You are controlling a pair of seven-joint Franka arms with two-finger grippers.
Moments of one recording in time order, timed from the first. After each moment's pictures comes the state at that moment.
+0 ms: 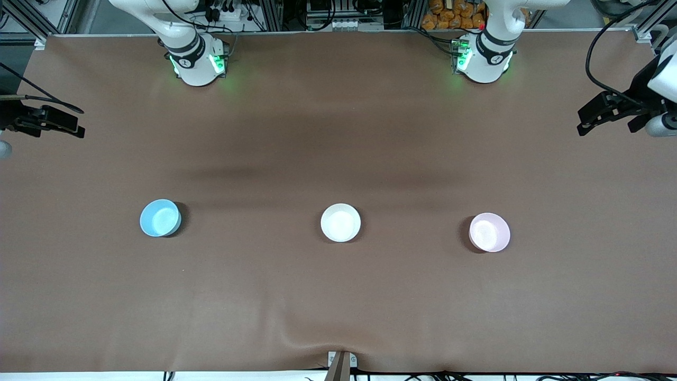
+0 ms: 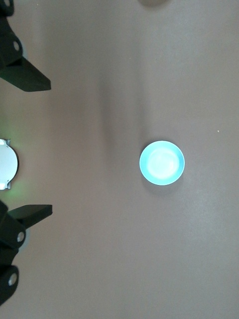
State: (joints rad) left arm -0.15 -0.05 0.06 -1.57 0.03 1.55 -0.14; right arm -0.05 0.03 -0.03 -1.53 0.04 1.40 -0.02
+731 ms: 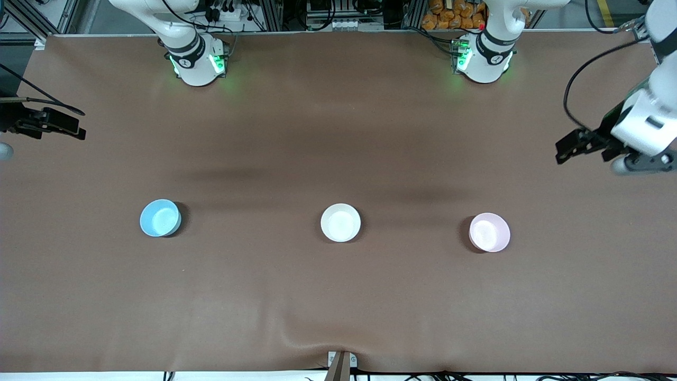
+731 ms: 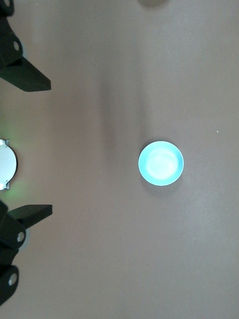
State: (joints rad) left arm -0.14 0.03 0.06 -1.70 0.02 1.75 -0.14; right arm -0.05 0.04 -0.03 -1.53 0.04 1.41 -0.02
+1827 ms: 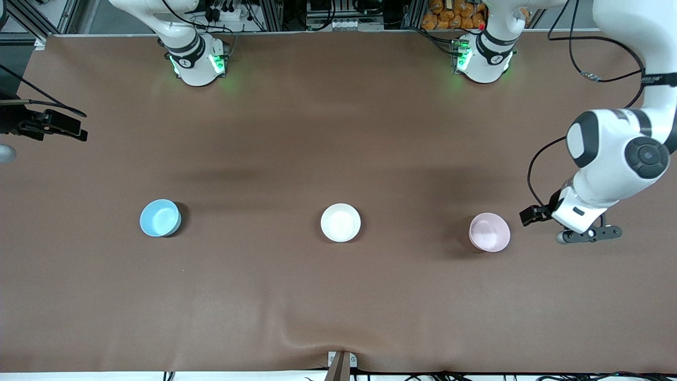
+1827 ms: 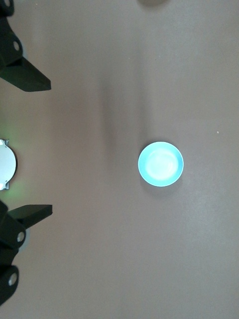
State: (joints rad) left arm -0.08 0.33 0.06 -1.90 0.01 2.31 -0.13; right arm -0.05 0.04 -0.02 -1.53 0.04 1.41 -0.02
